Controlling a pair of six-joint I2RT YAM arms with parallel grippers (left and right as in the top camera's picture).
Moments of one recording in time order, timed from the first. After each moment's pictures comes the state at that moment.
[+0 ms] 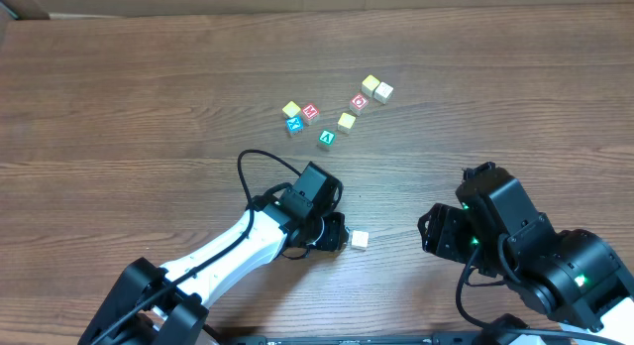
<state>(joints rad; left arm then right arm) -0.66 1.55 0.78 -0.46 0.30 -0.55 0.59 0.96 1.17 -1.30 -0.02 0.83</state>
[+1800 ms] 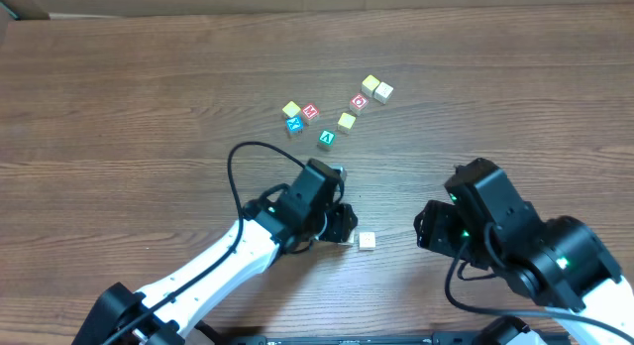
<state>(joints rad) -0.66 1.45 0.80 -0.41 0.21 -0.55 0.59 1.03 1.17 -1.29 -0.02 0.83</state>
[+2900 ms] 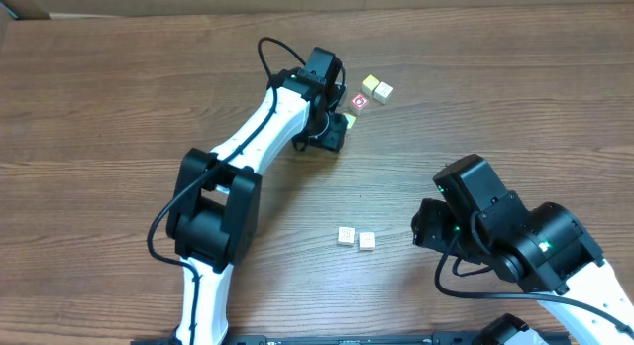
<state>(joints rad) -0.44 2.18 1.71 -0.88 0.12 -0.12 0.59 1.07 1.17 -1.31 -0.02 0.81</state>
